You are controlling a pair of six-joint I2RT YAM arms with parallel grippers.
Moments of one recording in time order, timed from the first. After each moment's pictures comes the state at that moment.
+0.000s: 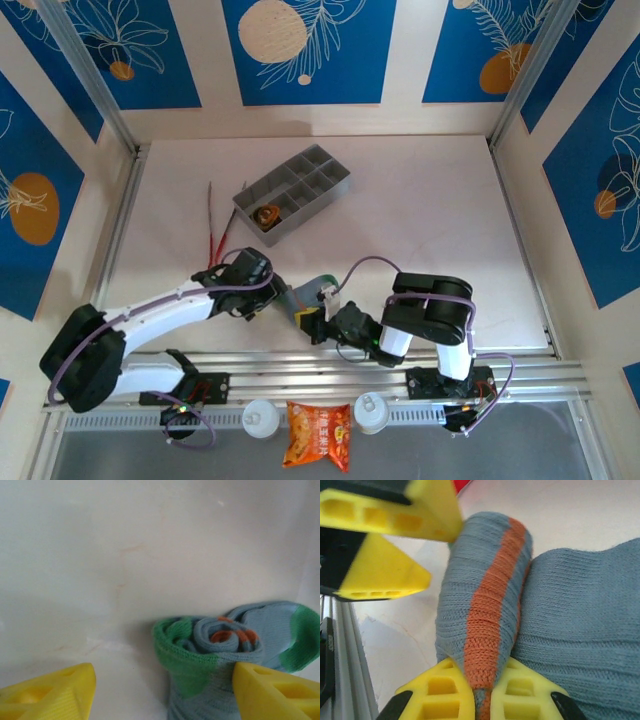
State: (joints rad) left arm -0.71 1.27 0.60 -0.40 0.07 -1.26; right arm 1.18 1.93 0.28 1.24 0.09 0.69
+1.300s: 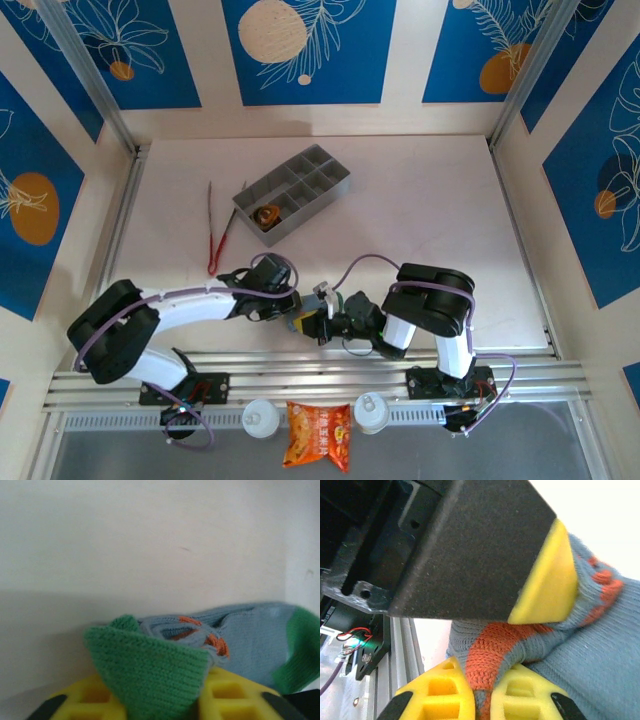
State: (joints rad) left arm -0.83 1.46 0.62 -0.22 0.15 -1.10; right arm 1.05 1.94 0.28 1.29 -0.26 0.70
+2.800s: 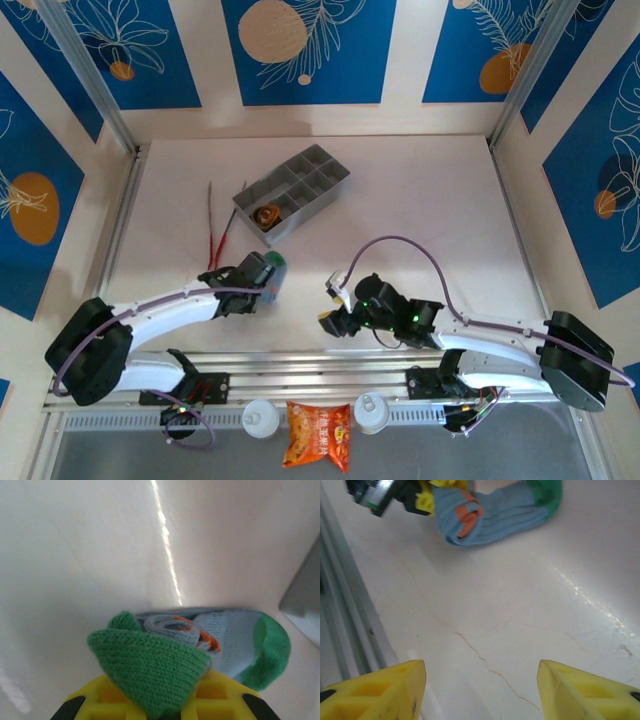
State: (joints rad) left arm -0.77 1.30 0.60 -0.44 -0.35 -2.05; right arm 1.04 1.06 0.41 -0.01 -0.07 0.18
